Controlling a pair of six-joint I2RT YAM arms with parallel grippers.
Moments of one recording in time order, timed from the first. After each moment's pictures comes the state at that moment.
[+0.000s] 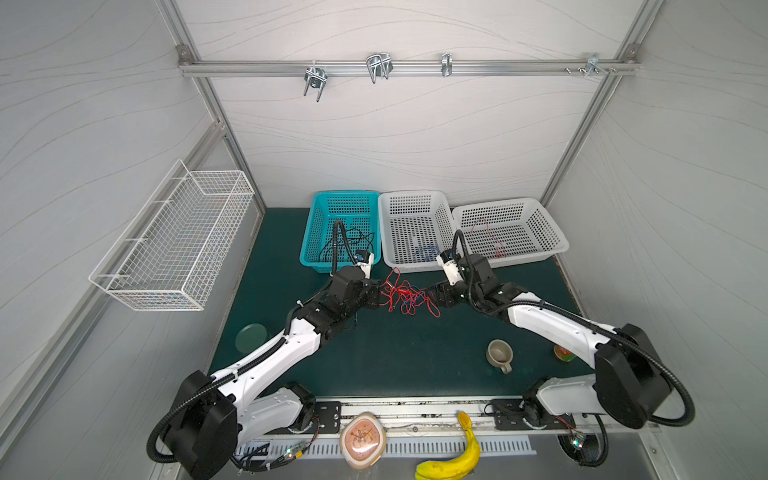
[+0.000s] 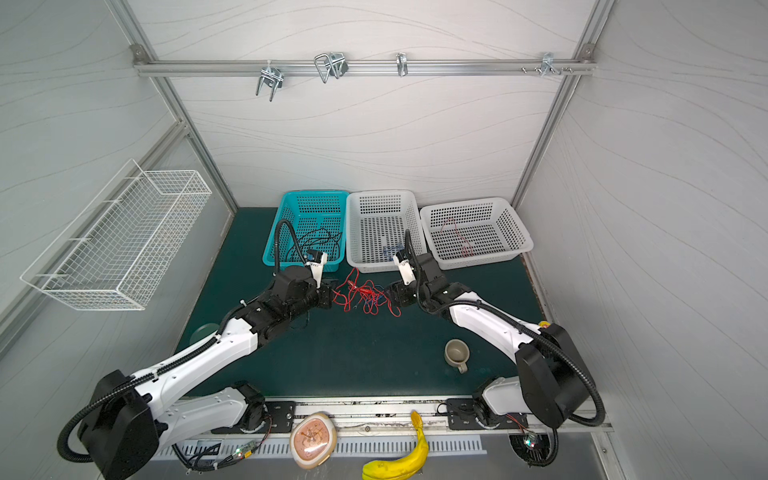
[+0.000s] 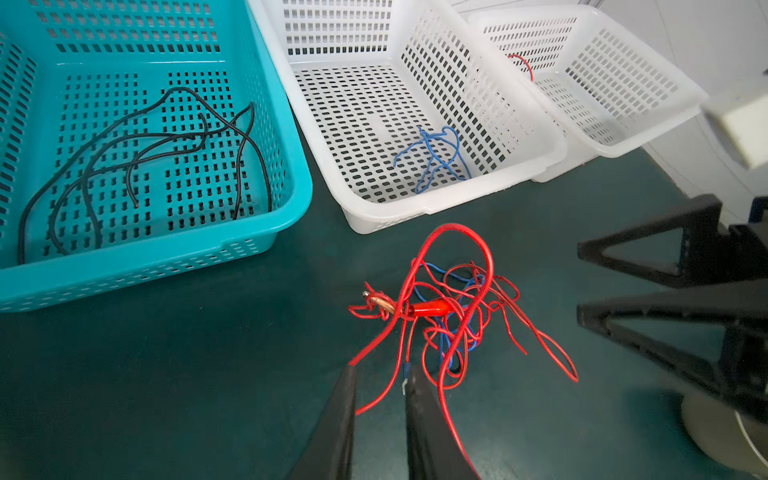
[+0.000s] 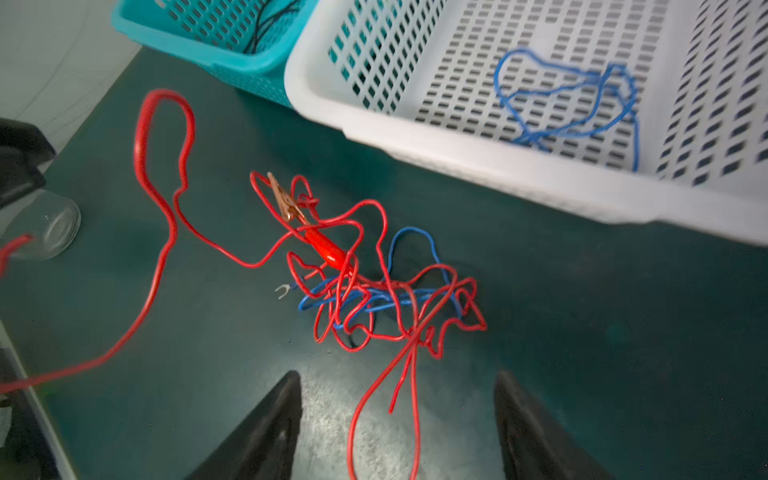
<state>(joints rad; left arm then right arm) -0.58 1.11 0.69 -0.15 -0.09 -0.32 0.67 1.38 0.81 -0.20 -0.18 0.20</state>
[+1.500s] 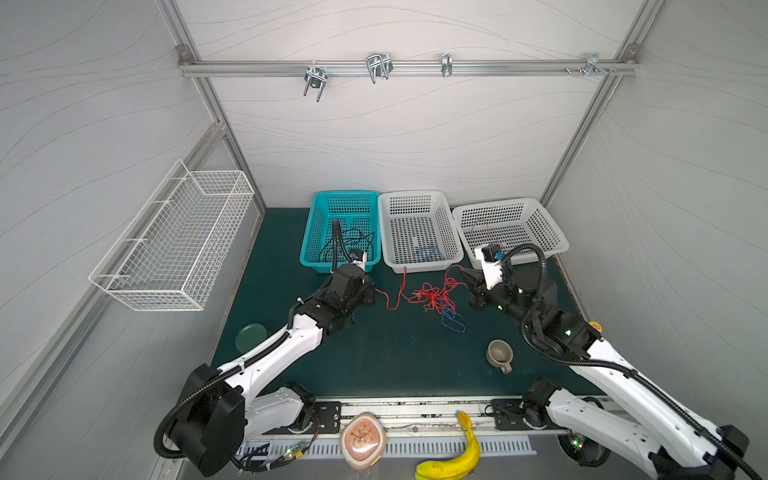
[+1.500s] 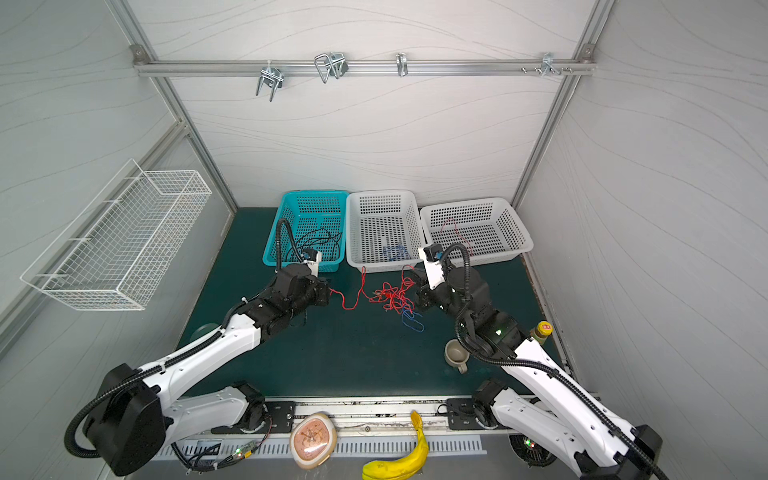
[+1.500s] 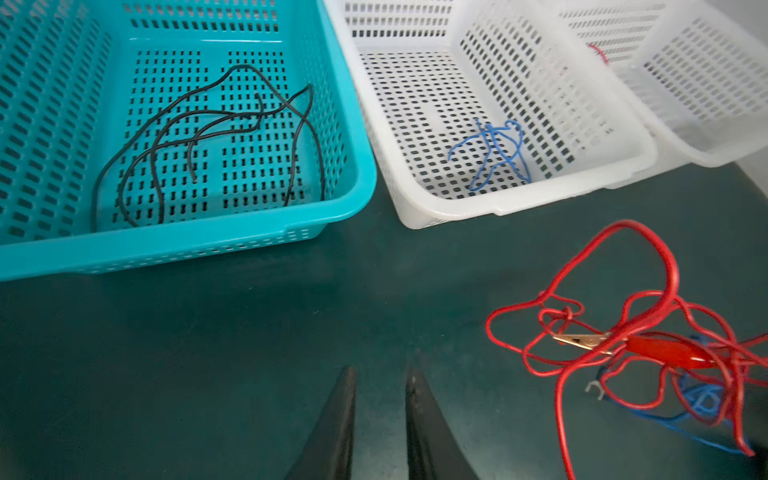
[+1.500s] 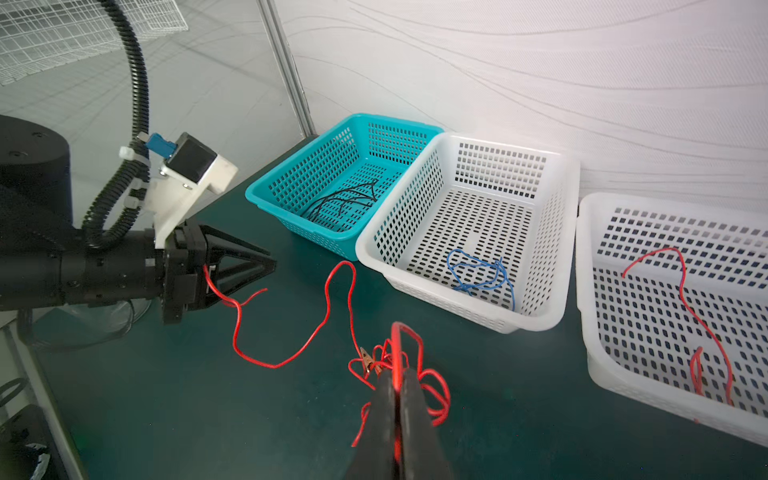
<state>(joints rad) -0.54 1.14 0.69 -0.16 -0.12 -0.33 0.73 0.81 0.81 -0.29 0.02 0.10</state>
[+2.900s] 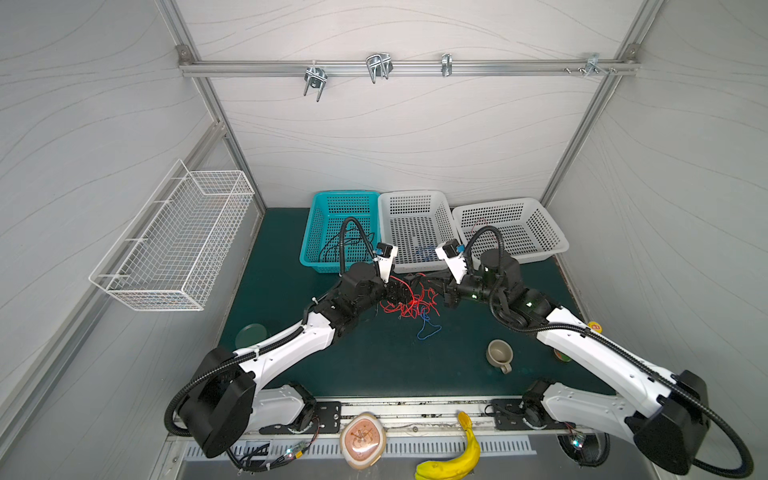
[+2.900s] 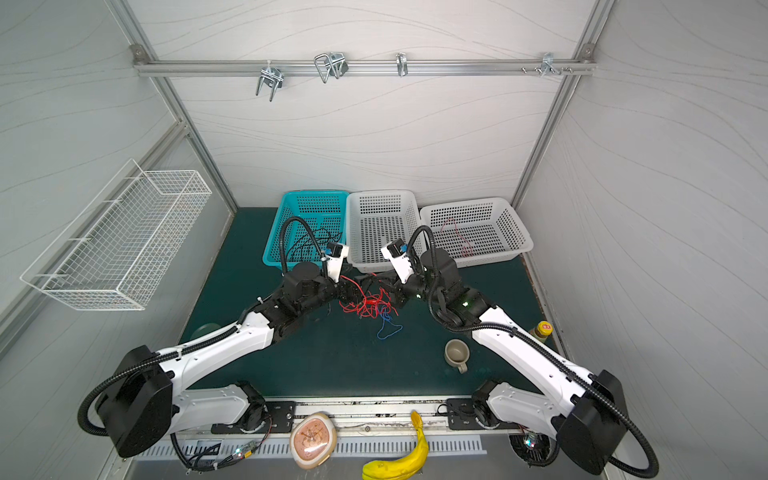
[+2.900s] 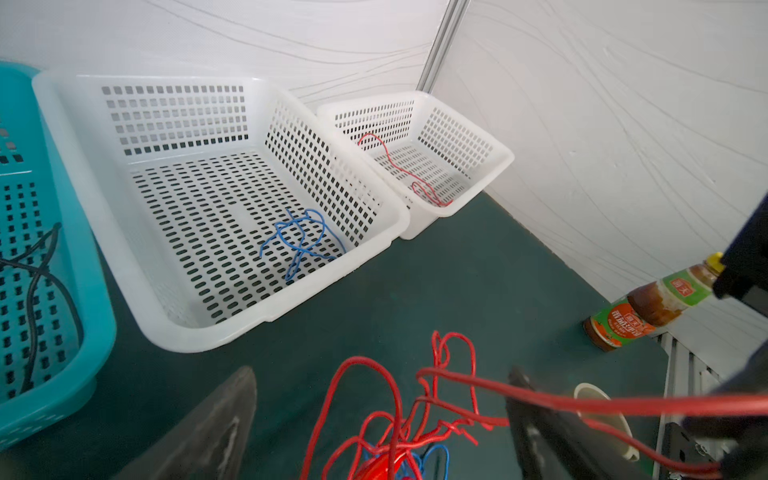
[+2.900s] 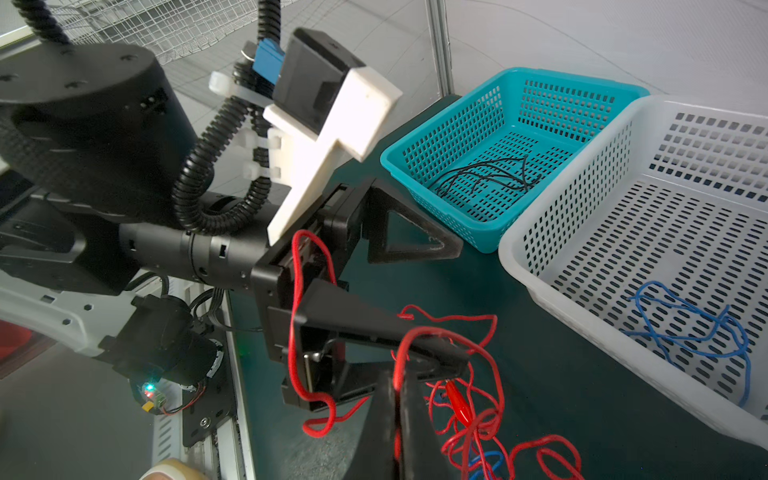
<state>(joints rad) -0.66 1.23 0.69 0.26 0.14 -0.30 0.74 1.10 0.88 -0.14 -0.44 0.11</state>
